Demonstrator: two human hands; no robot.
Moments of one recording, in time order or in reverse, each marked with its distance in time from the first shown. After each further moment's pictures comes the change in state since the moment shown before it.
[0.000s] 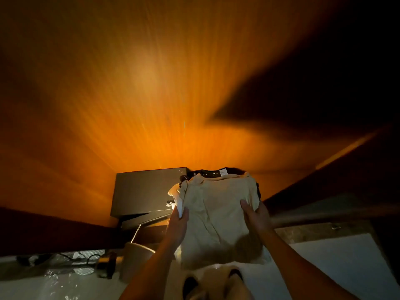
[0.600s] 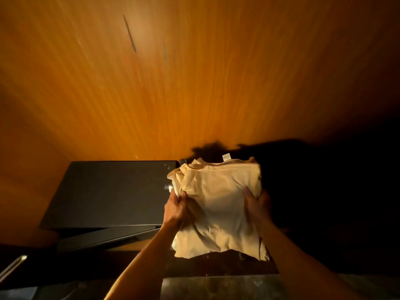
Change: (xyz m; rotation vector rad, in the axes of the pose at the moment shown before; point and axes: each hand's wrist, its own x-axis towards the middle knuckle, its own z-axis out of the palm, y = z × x) left_hand 0.324 -0.150 0.082 0.148 0.220 0.265; right_hand 0.323 0.195 0.098 -0.070 0.234 -0.180
